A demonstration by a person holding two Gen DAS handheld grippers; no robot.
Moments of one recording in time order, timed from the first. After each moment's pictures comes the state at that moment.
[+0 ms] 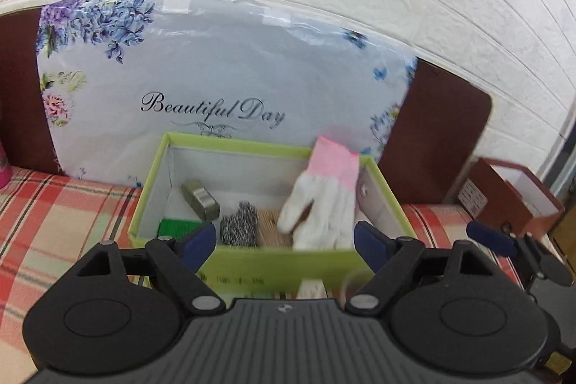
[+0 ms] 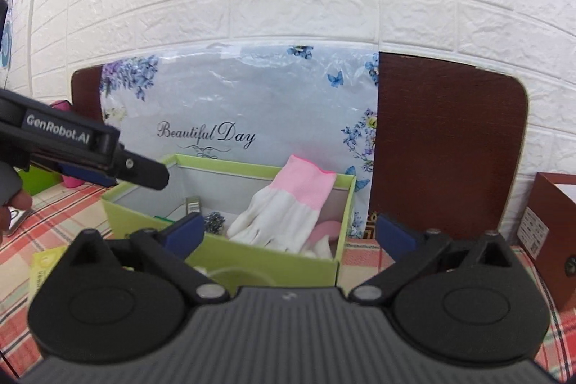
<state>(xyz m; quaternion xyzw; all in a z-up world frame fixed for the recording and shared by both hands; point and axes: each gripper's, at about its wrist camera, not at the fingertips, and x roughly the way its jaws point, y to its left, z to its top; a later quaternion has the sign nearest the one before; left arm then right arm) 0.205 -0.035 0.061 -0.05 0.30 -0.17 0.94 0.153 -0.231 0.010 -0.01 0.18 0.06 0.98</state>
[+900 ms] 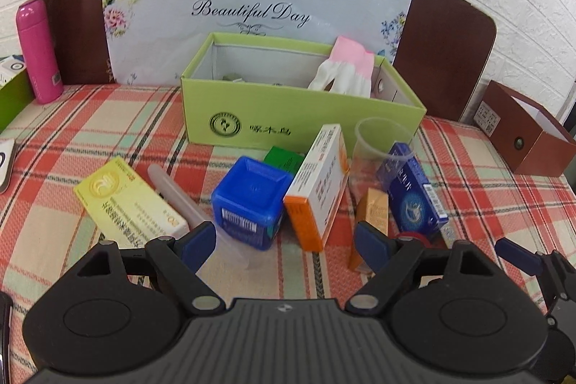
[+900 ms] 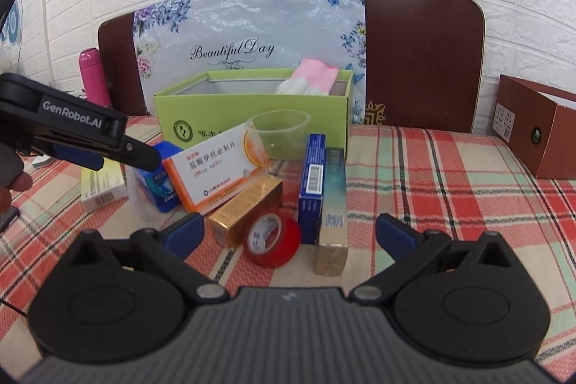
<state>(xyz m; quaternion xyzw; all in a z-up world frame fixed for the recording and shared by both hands) 0.107 -0.019 0.004 -0.03 0.37 -0.12 0.92 0.024 -0.215 -0.047 0.01 0.26 0.05 0.97</state>
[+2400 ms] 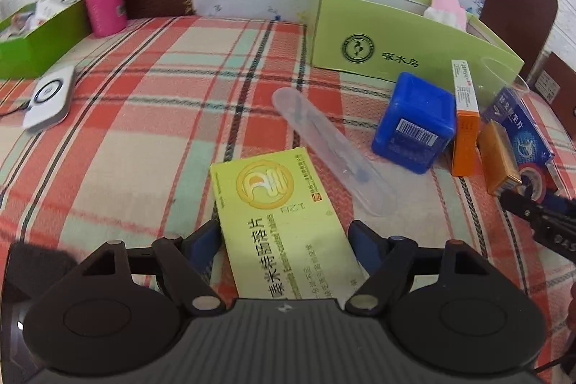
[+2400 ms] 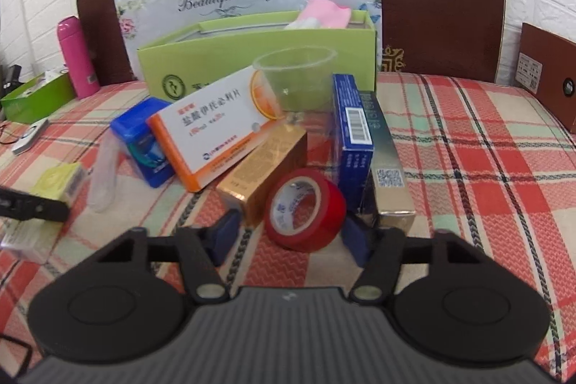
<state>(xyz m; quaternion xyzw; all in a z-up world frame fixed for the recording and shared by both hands) 0.108 0.086 -0.055 -0.03 0.42 -0.06 0.90 0.070 -0.186 -0.094 0.03 0.32 0.03 0.95</state>
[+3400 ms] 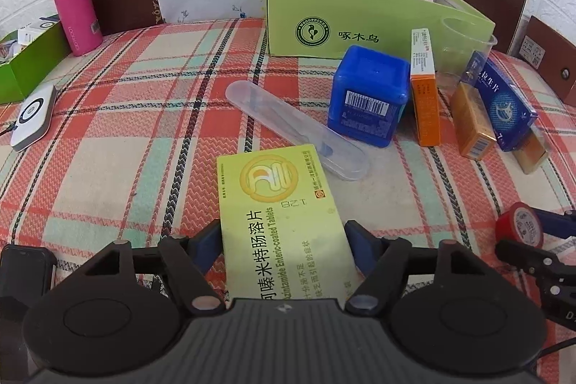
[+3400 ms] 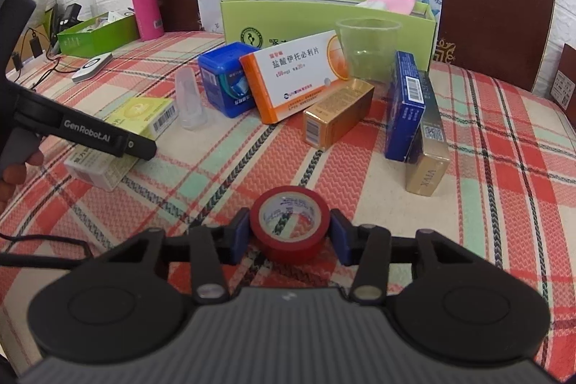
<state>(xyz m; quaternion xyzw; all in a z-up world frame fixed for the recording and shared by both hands) 0.094 0.050 -0.058 0.02 0.42 -0.08 0.90 0.017 -0.165 -0.085 -0.04 0.36 0.12 0.92</state>
